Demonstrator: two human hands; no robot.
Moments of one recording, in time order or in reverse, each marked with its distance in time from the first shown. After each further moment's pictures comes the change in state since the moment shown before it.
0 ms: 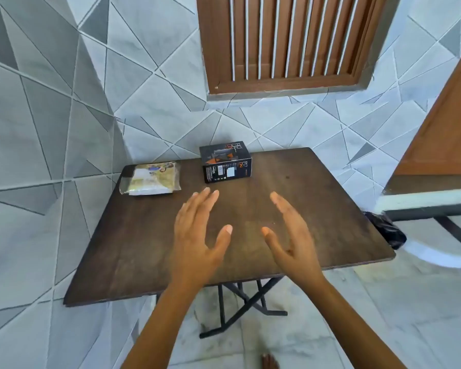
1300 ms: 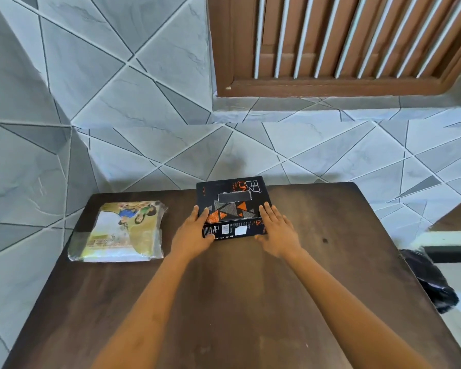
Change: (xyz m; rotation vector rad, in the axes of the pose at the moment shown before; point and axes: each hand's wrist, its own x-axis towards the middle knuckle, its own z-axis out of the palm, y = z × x) left_hand 0.295 -0.261 0.173 0.370 -0.645 -0.481; right_hand 0.310 0.251 0.170 -0.632 -0.694 0.255
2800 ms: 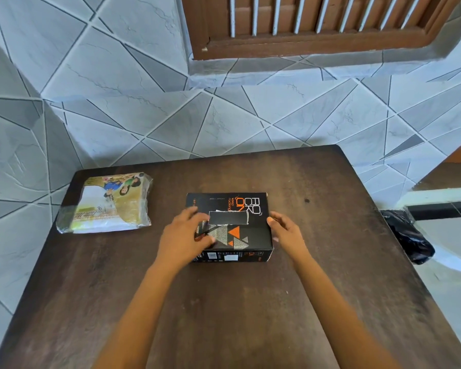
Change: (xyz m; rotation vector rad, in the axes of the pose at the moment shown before) left_hand -0.089 0.022 0.021 0.005 0.002 0.085; right_hand -0.099 0.027 0.034 1.289 0.135 0.435
